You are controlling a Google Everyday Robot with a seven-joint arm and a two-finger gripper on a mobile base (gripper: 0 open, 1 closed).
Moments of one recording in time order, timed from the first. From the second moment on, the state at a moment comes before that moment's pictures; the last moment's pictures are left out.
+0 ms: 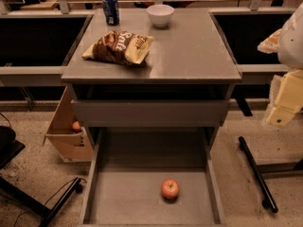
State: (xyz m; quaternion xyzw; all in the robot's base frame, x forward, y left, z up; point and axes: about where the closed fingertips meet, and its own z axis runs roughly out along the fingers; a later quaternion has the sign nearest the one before) arm 0.438 -0.216 0.978 -0.60 0.78 -0.04 0.16
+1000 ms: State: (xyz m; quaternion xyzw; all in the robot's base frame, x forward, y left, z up) arm 0.457 -0.197 0.867 -0.60 0.77 0.06 0.23
